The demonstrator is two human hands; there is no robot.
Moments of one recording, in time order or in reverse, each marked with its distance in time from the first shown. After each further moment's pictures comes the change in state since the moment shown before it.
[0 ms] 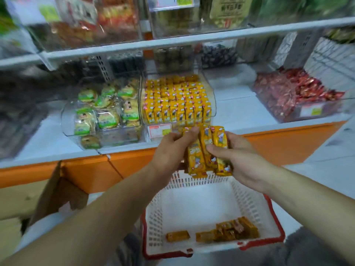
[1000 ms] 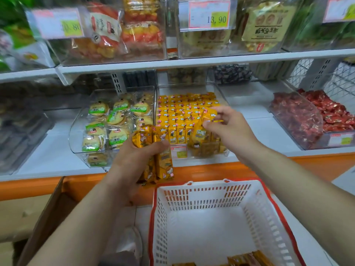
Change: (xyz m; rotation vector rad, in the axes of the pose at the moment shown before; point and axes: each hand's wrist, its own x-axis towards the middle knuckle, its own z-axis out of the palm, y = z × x) left_hand -0.001 0.049 -0.102 -0.131 0.132 0.111; right_hand 0.116 -0.057 0.050 -0.422 0.145 -0.315
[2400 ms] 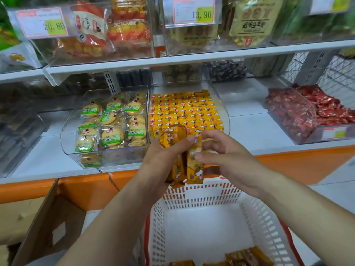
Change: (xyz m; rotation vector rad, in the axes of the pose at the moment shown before) left_hand 0.005 -0.022 0.063 -0.110 -0.132 -0.043; right_hand -0.068 0.008 -0.015 0.339 -0.328 0.208
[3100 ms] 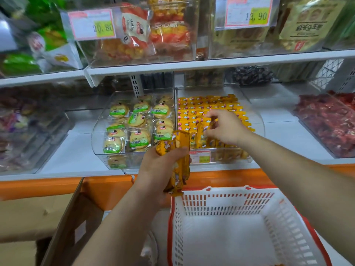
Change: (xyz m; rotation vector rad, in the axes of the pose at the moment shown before) left_hand -0.003 0.015 -0.074 0.025 0.237 -0.025; right_hand 0.163 0.002 0.011 -1.041 0.217 -0.229
